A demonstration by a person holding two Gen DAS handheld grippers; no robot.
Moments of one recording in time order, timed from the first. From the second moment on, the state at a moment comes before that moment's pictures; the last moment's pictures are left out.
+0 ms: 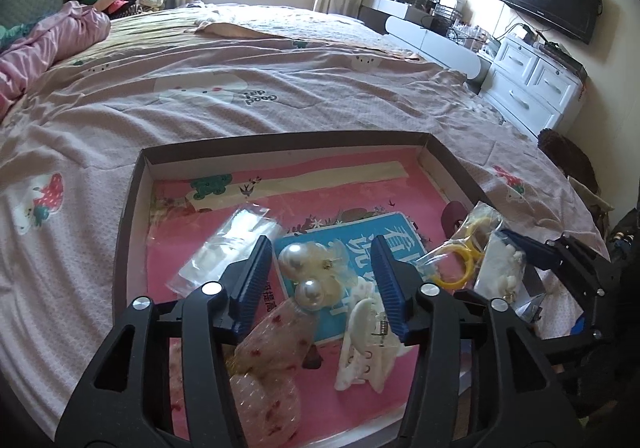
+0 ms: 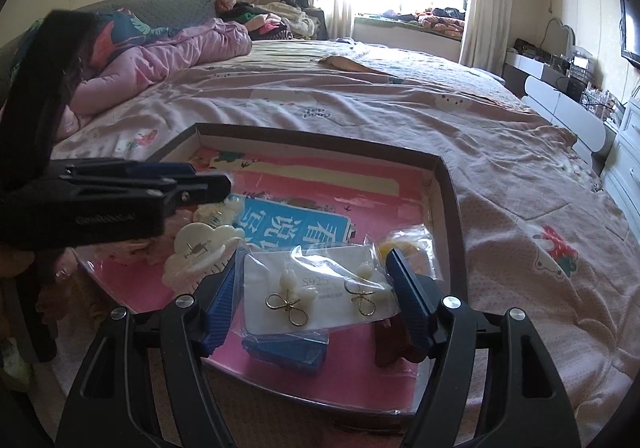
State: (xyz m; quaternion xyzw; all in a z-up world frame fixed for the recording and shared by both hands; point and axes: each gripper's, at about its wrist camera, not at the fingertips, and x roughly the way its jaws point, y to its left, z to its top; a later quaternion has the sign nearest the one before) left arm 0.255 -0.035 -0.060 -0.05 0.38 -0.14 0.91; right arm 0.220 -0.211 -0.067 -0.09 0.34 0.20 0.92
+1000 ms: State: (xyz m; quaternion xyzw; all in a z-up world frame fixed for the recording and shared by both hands) left arm 0.161 -0.009 0.028 -0.07 0.25 -0.10 0.96; right arm 0.137 -0.263 0.023 -0.02 0.17 0.17 0.97
